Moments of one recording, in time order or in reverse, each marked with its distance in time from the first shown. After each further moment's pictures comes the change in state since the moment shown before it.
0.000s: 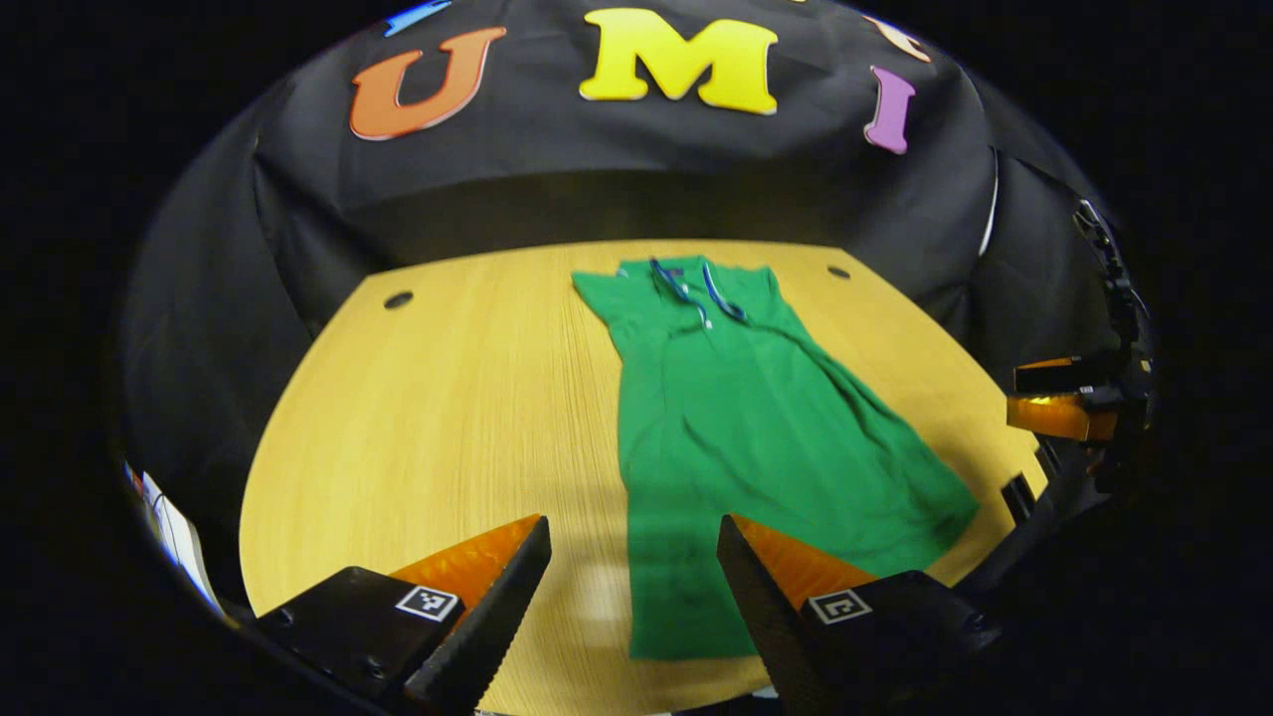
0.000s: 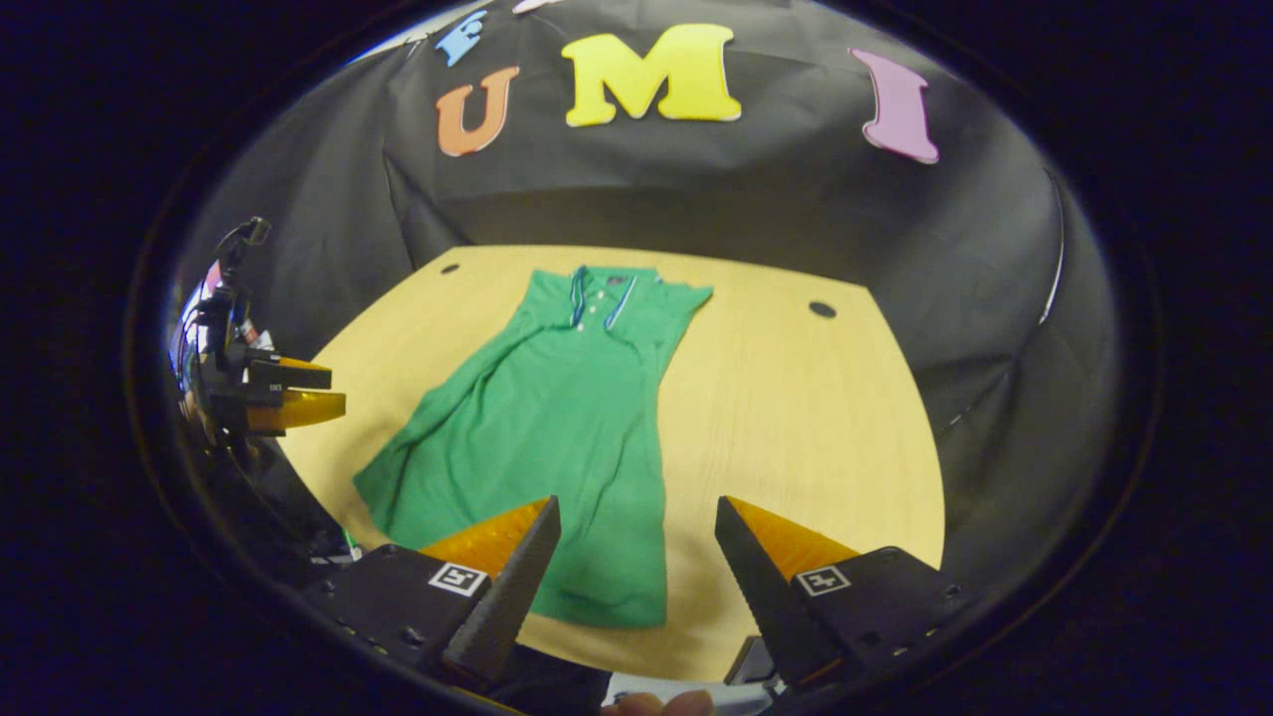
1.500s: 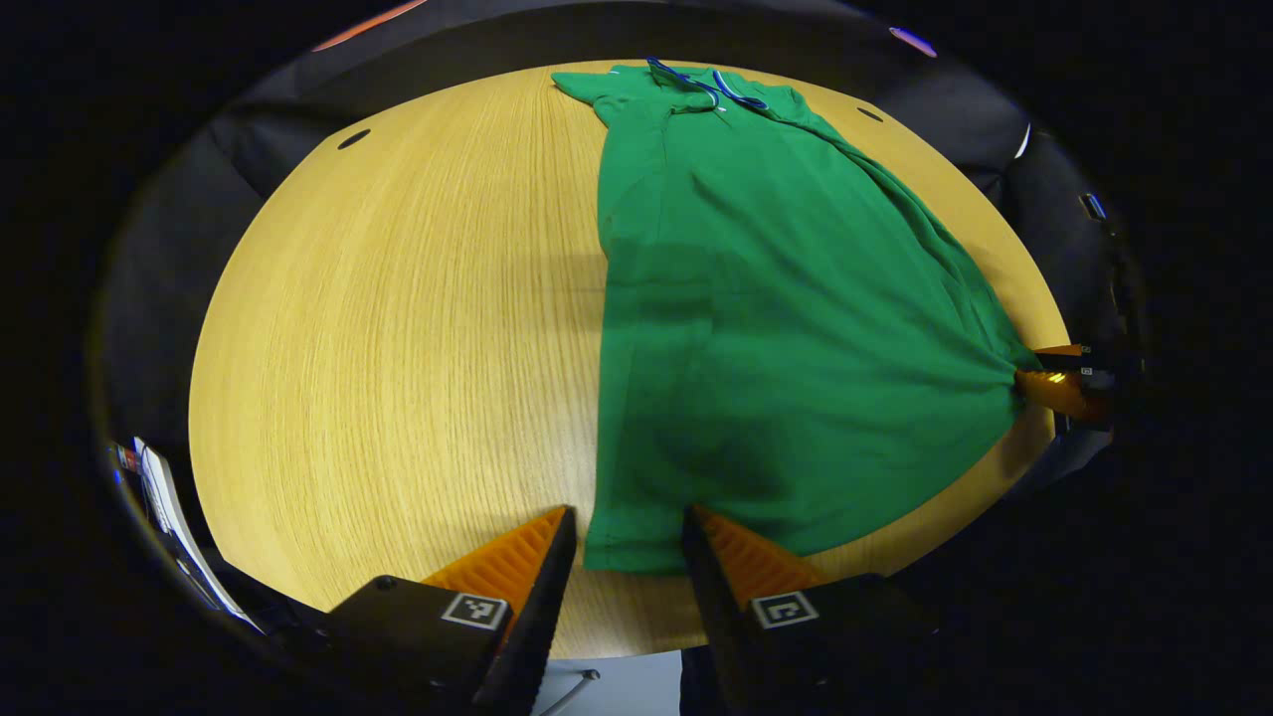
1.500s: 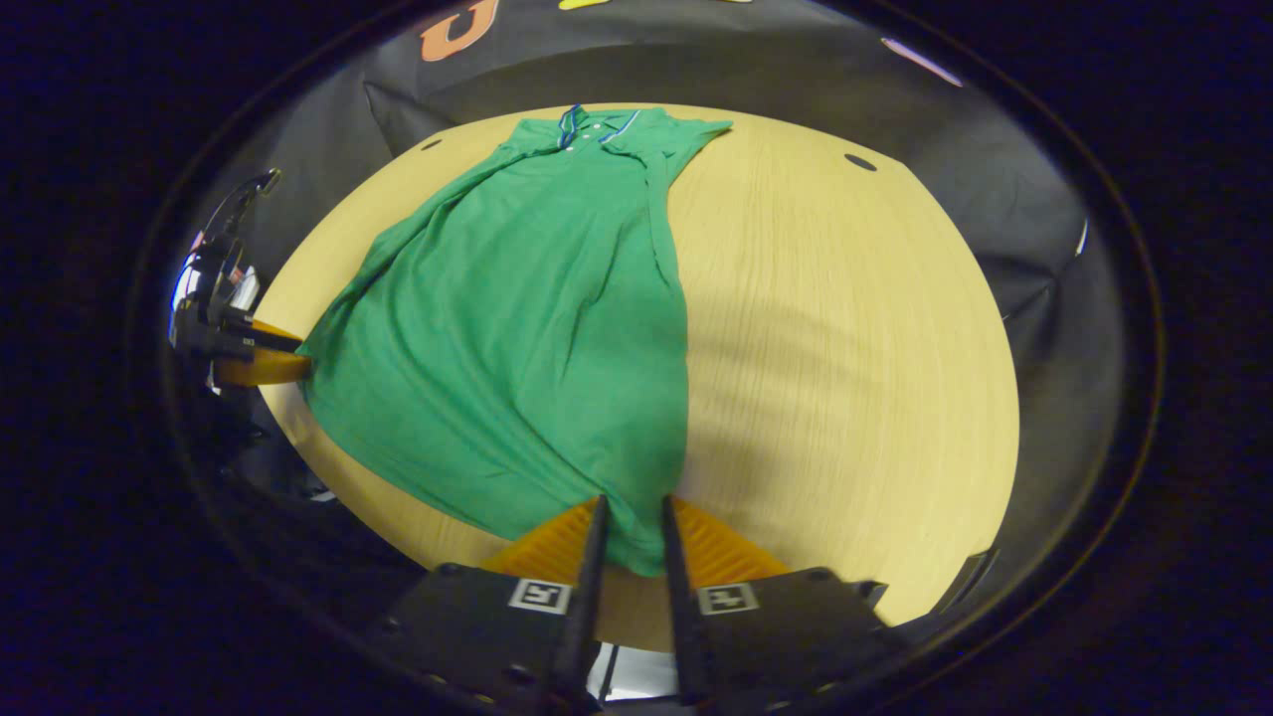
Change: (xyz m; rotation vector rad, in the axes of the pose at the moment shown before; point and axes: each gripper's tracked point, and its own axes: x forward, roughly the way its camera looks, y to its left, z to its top) left arm -0.002 -0.014 -0.044 -0.030 0.439 0.028; right arm 0.029 -0.002 -0.088 0.013 0.346 -0.001
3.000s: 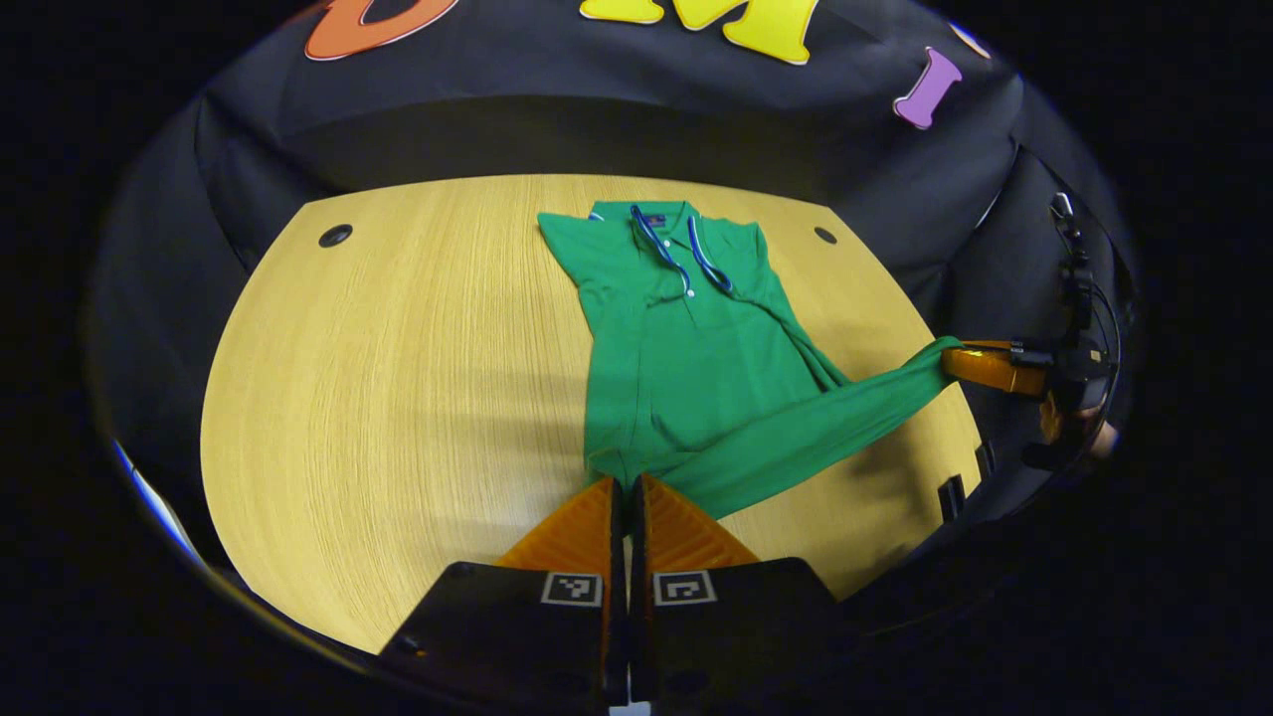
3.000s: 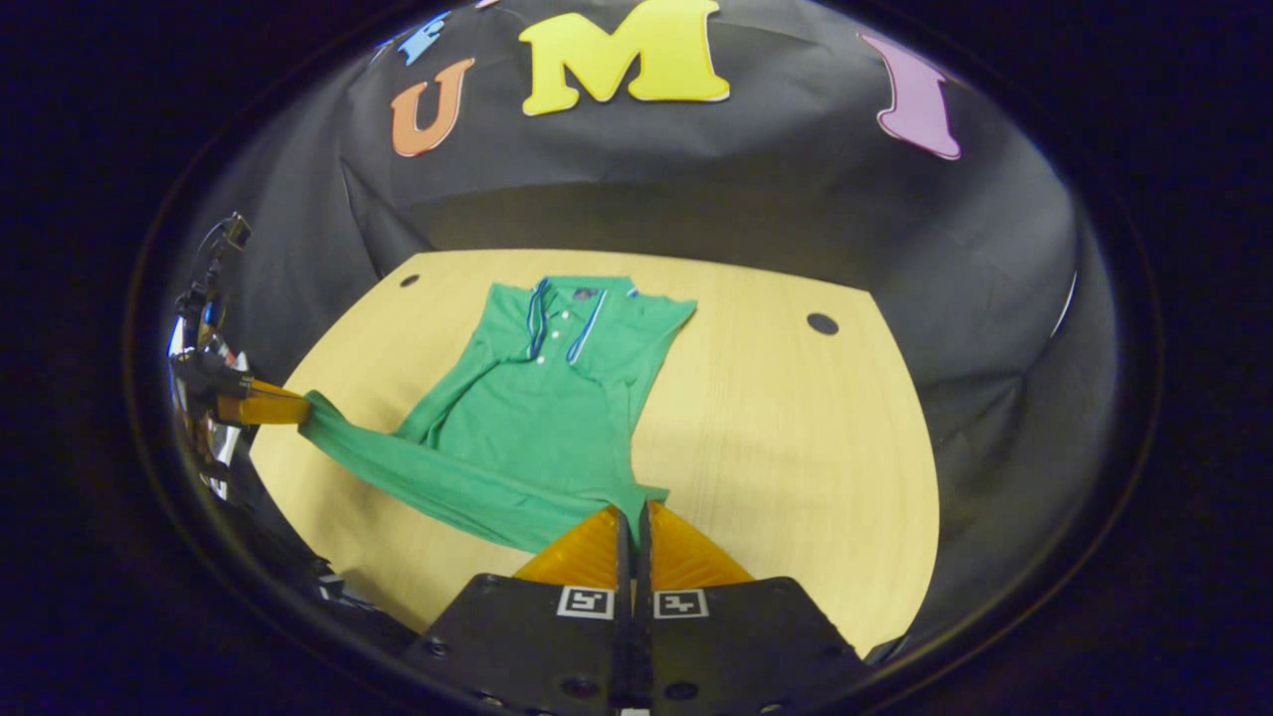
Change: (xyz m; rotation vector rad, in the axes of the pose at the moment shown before) left arm -0.086 0.018 0.179 -0.050 -0.398 -0.147; right arm -0.083 -0.018 0.207 0.031 -0.360 -0.038
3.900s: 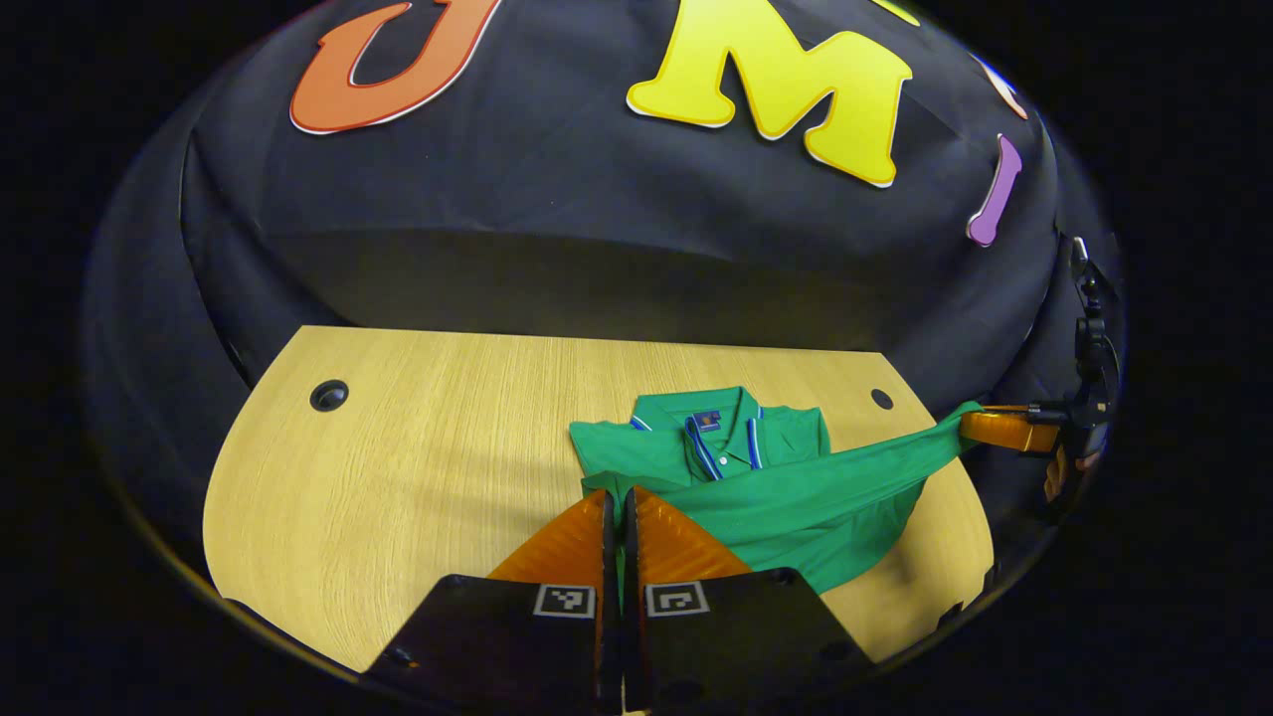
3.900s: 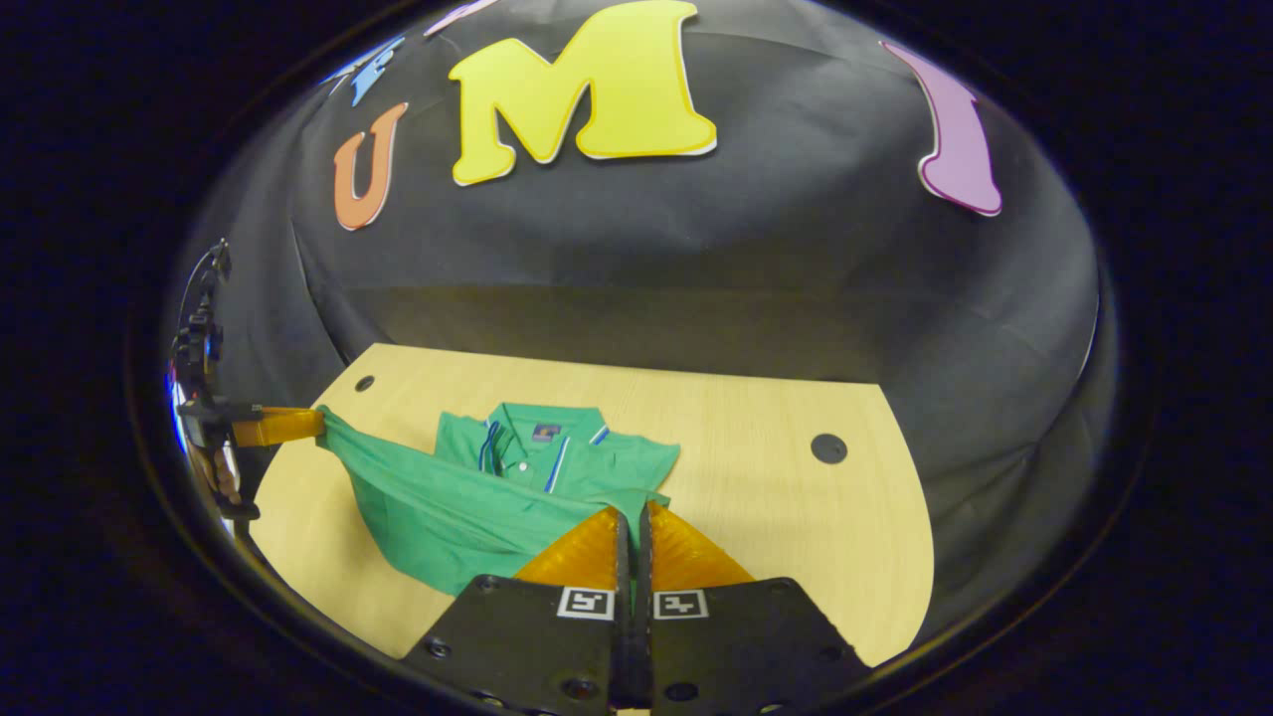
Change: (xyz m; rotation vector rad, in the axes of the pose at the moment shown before) left arm 0.084 0.054 0.188 -0.025 -0.281 0.108; right arm 0.088 -0.018 0.171 0.054 -0.161 -0.023
